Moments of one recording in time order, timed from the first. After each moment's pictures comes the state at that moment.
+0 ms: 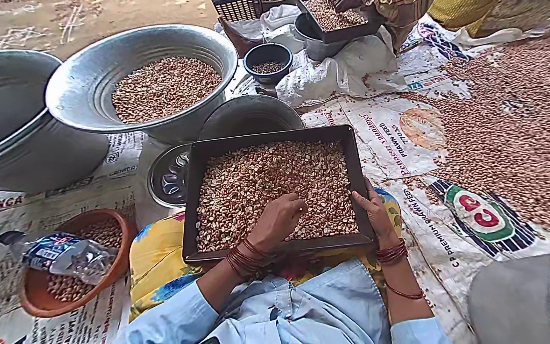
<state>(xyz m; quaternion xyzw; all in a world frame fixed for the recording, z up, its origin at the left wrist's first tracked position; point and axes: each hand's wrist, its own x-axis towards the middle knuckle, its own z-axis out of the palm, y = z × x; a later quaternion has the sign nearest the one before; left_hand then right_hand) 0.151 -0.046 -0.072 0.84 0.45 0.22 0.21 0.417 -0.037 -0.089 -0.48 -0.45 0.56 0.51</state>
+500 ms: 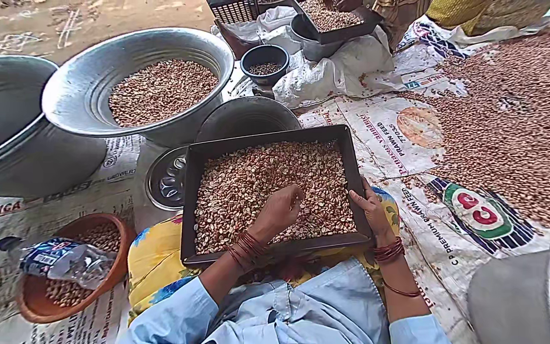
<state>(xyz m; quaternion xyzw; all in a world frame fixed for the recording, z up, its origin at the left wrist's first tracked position) 0.157 -0.029 -0.060 0.77 0.52 0.20 0.31 0.416 -0.035 -0.091 -0.47 -0.44 0.56 0.51</state>
